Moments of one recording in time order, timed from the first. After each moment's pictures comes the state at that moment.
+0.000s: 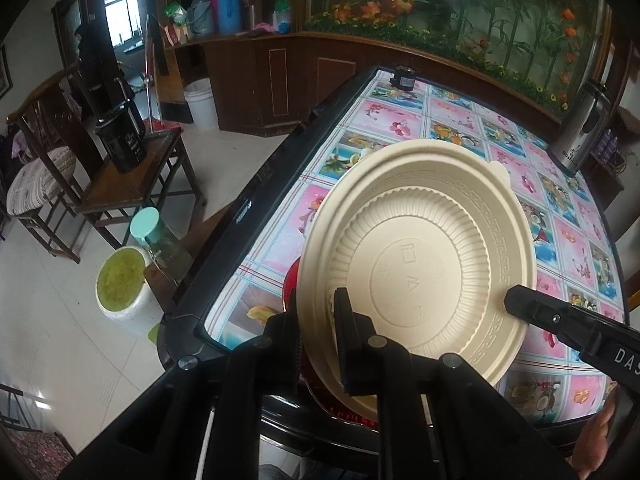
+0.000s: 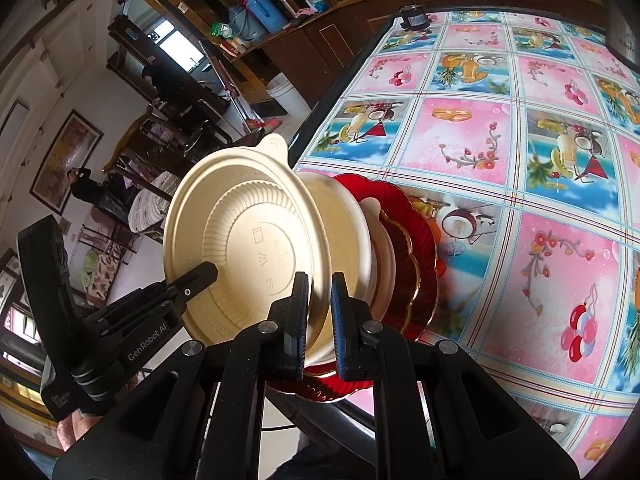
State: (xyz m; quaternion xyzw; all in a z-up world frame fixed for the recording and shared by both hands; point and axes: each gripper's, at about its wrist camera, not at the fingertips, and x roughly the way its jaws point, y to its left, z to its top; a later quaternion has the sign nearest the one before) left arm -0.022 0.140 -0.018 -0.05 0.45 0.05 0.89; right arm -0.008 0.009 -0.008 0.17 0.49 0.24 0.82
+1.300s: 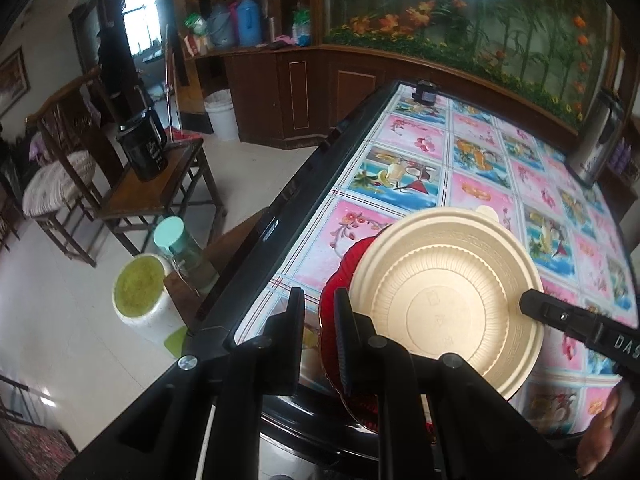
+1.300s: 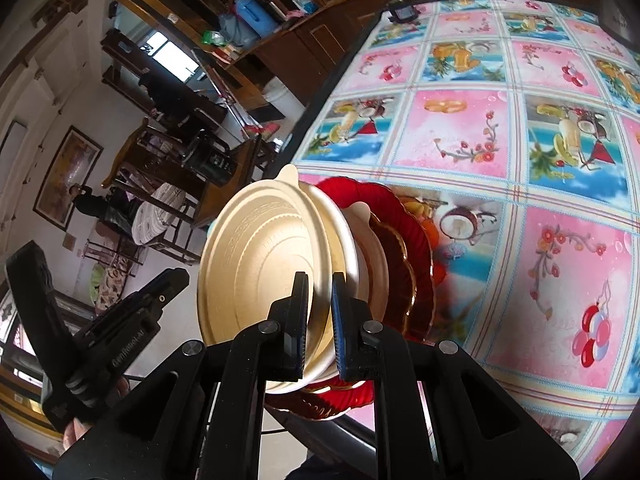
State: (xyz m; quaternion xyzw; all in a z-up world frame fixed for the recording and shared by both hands) left arm -0.024 0.160 -0.015 -0.05 0.43 0.09 0.90; right arm 0.002 0.001 -0.022 0.20 0.48 0.24 0.82
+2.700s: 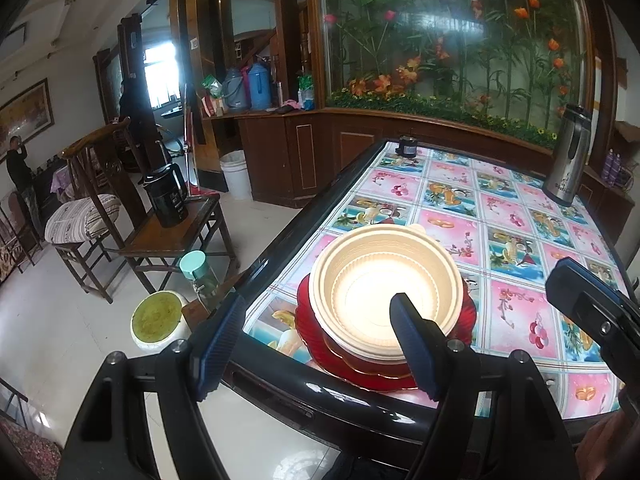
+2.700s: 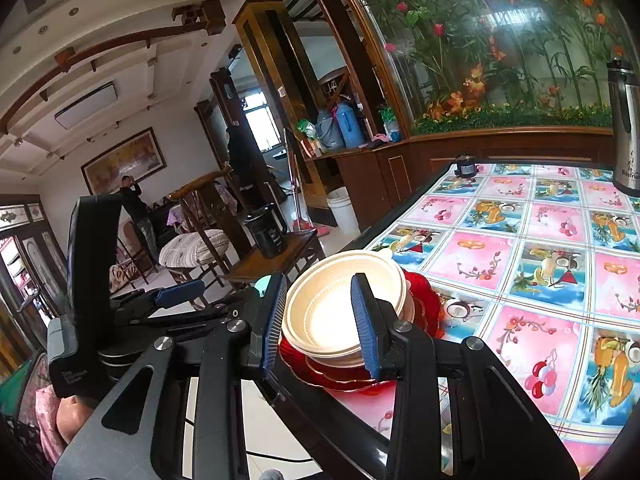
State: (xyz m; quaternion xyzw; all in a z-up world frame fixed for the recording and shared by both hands) left arm -0.106 0.099 0.019 -0.01 0.32 0.11 0.94; right arm -0.133 -0.021 0.043 0.11 0.23 0.31 0.91
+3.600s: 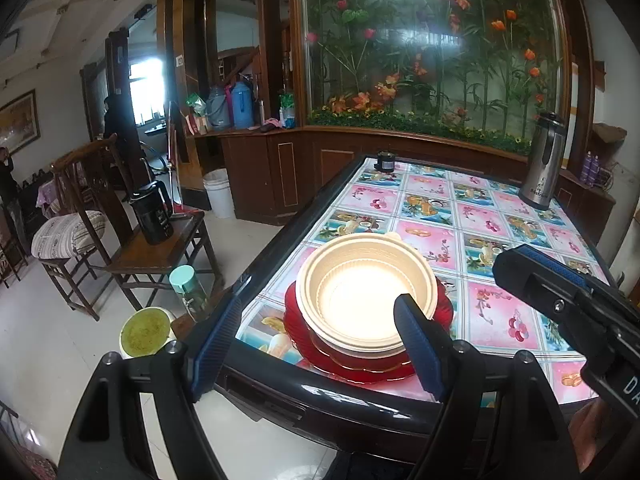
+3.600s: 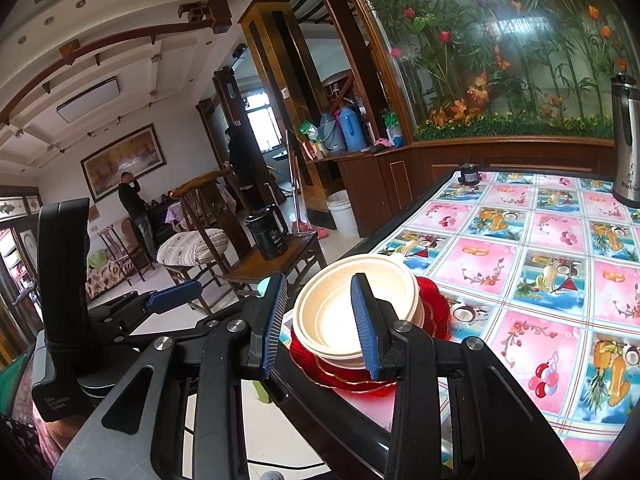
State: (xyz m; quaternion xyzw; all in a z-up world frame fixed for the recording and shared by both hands) left arm -0.130 0.097 0.024 -0.01 0.29 0.07 0.95; right arm -0.147 -0.007 0.055 0.10 0.23 0.31 0.92
